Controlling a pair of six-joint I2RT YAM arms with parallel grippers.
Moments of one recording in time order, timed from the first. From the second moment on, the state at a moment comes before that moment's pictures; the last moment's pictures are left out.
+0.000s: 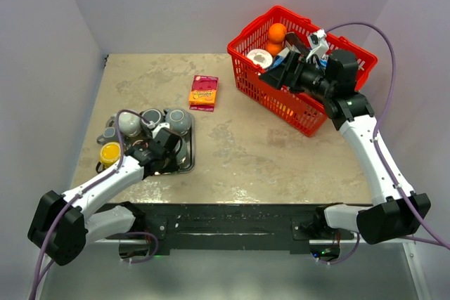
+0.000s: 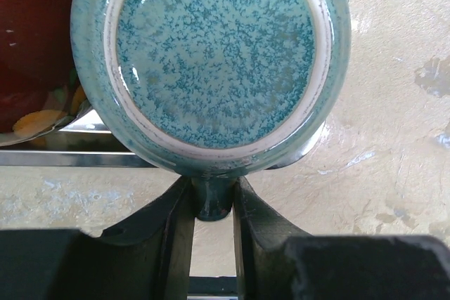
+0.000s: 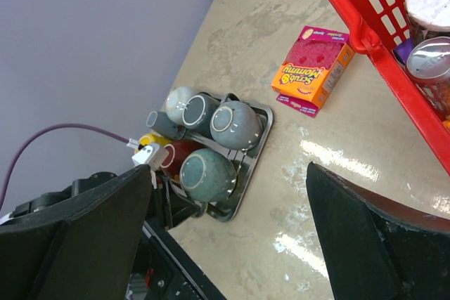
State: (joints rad) left arm -0.56 1.10 0.63 -0.62 -0.27 -0.69; right arm 0.21 1.27 1.33 -0.30 -0.54 0.58
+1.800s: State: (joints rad) left arm -0.58 1.31 1.26 0.00 0.23 -1.07; right arm 0.46 1.14 0.95 0.24 -0.63 0.99
